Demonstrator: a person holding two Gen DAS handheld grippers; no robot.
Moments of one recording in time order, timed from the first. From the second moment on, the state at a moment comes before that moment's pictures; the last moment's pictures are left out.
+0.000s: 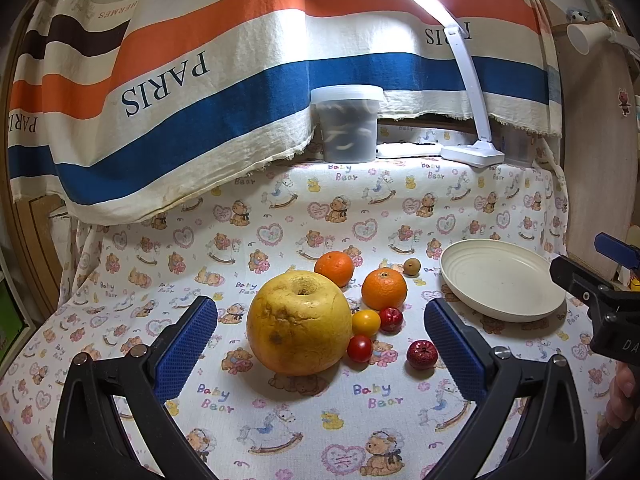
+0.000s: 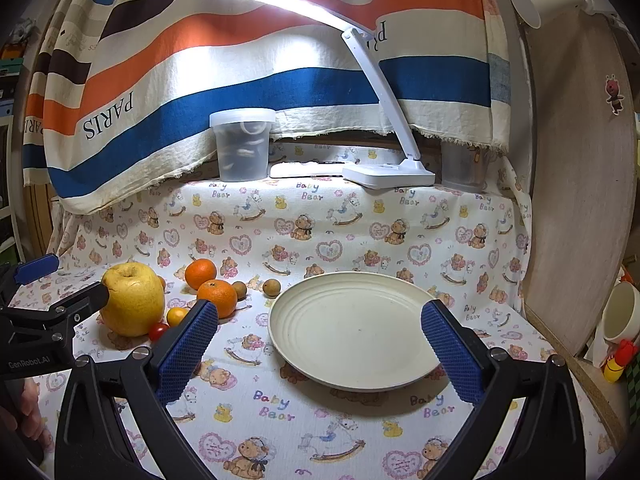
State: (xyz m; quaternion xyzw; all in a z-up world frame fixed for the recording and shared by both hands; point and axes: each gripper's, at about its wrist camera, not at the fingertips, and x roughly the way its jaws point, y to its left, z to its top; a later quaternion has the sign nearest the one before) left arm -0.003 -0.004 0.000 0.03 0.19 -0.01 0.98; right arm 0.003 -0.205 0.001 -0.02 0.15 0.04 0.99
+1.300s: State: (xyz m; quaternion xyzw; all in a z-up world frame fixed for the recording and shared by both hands) left arm -0.004 -0.007 0.000 0.03 0.18 -0.01 0.98; right arm 0.004 -0.203 0.000 -0.02 0.14 0.05 0.99
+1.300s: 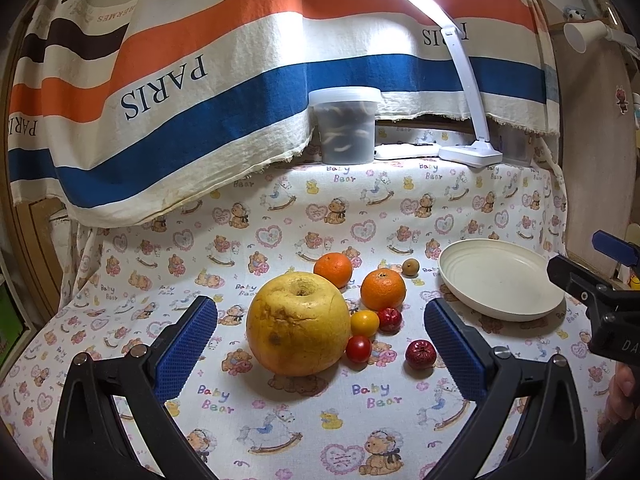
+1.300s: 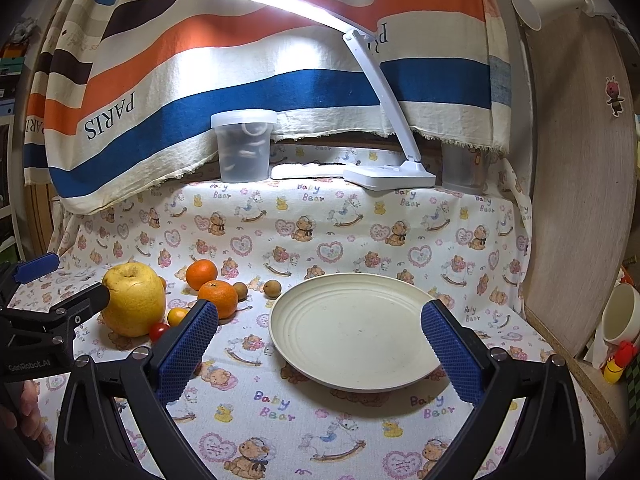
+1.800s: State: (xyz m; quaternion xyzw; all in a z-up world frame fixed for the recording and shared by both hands) left arm -0.001 0.003 -0.002 0.00 0.20 0.00 0.98; right arm -0.002 -0.203 0.004 -0.02 0.14 0.06 0.99
